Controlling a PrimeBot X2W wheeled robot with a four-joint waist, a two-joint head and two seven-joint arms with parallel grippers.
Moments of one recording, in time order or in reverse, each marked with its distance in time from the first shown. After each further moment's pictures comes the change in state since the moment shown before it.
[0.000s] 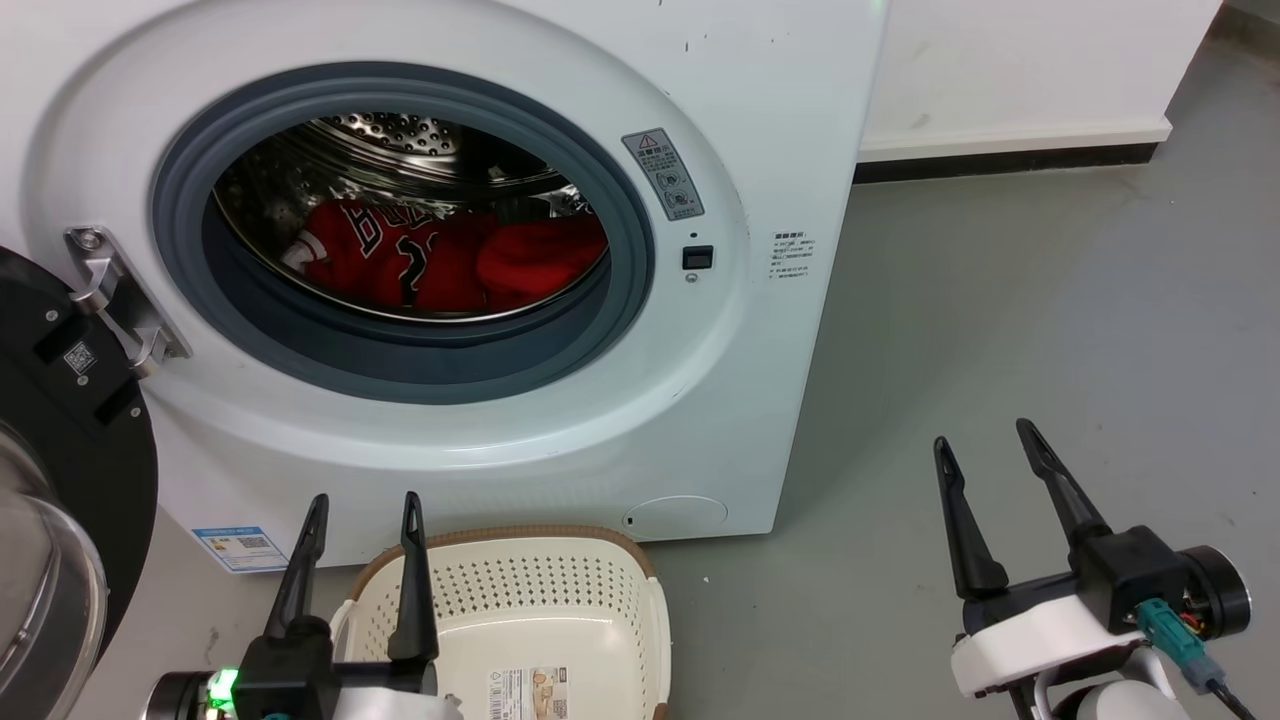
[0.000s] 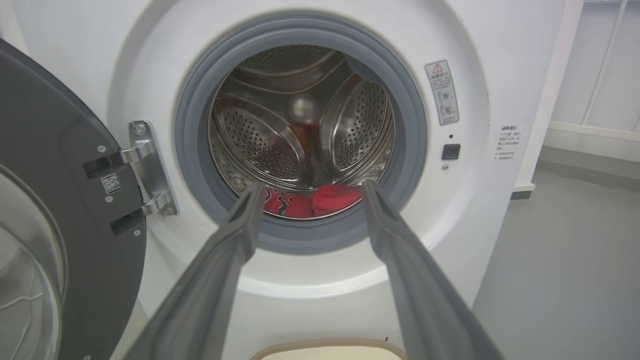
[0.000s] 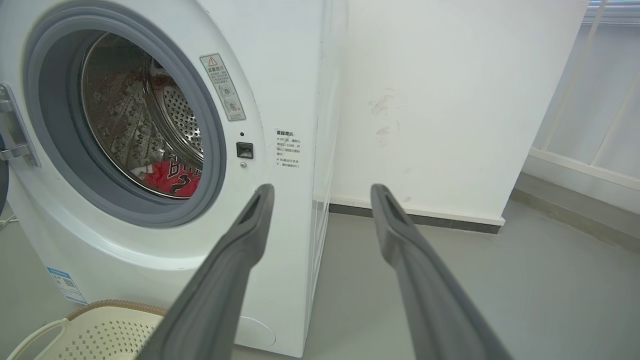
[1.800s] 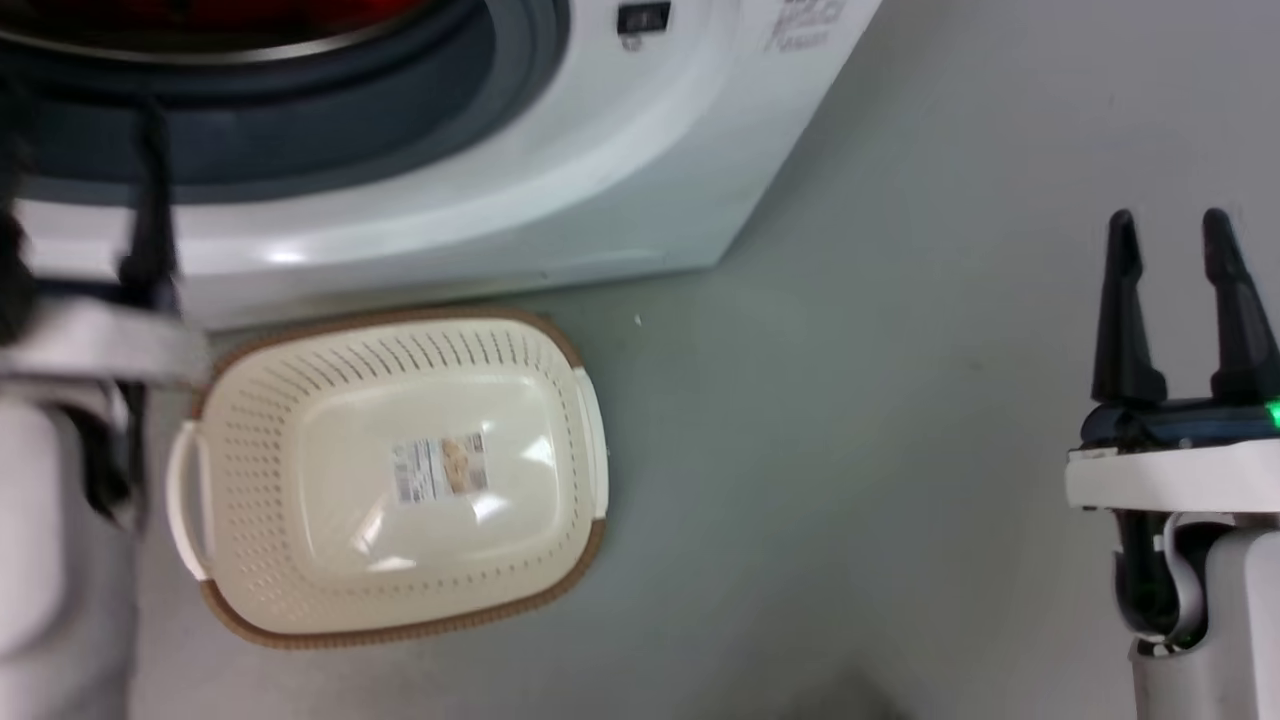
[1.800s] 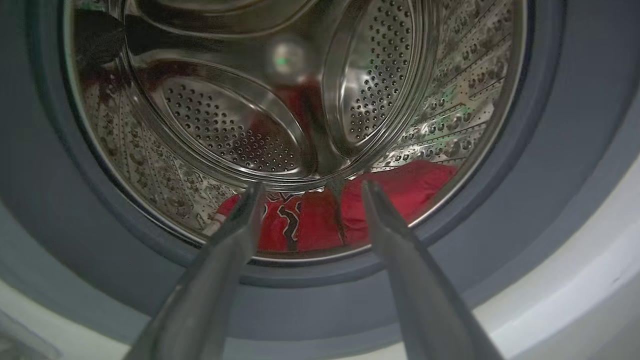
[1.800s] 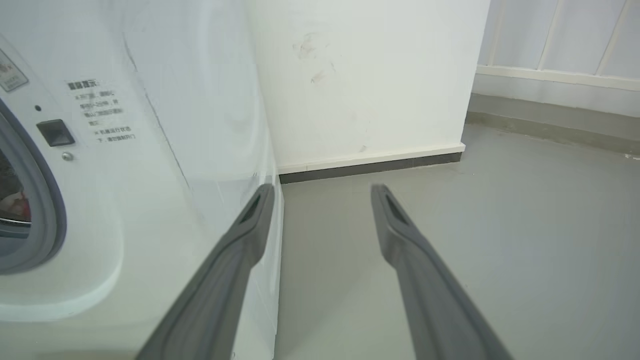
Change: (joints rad) left arm -0.609 0.213 0.235 0.257 0.026 -0.285 0.008; right arm -0.221 -0.001 -0.140 -0.106 0.208 0.000 -0.008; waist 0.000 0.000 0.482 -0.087
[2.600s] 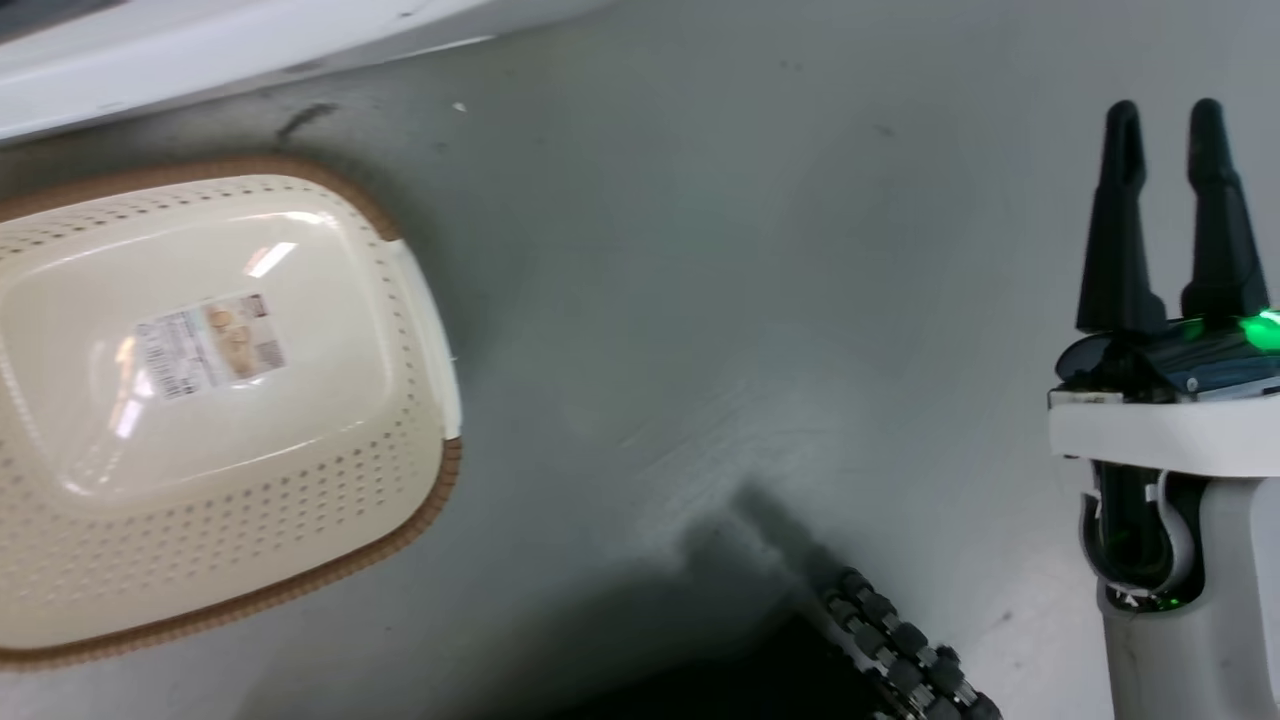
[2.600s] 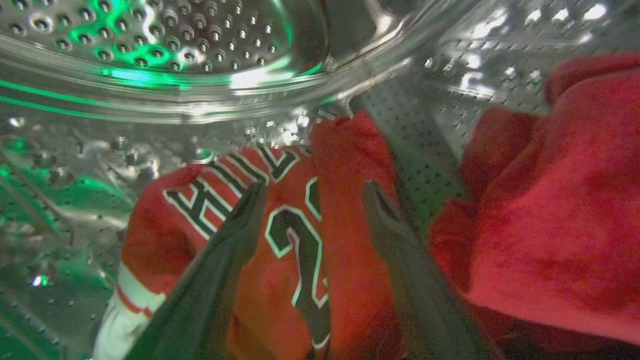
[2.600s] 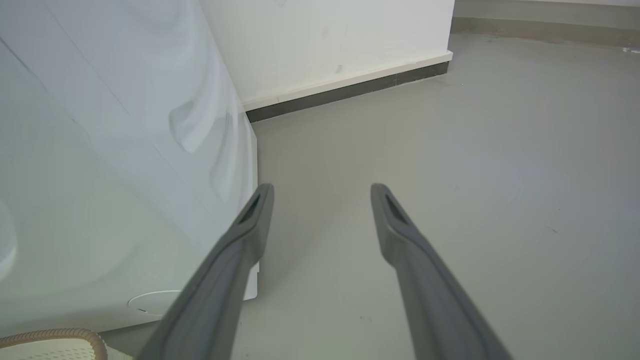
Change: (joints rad) left arm -1.113 0.491 -0.535 0.411 -0.319 -0.007 0.765; right arm -0.095 -0.001 0.099 -0.087 0.236 0.000 0.000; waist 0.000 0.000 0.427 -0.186
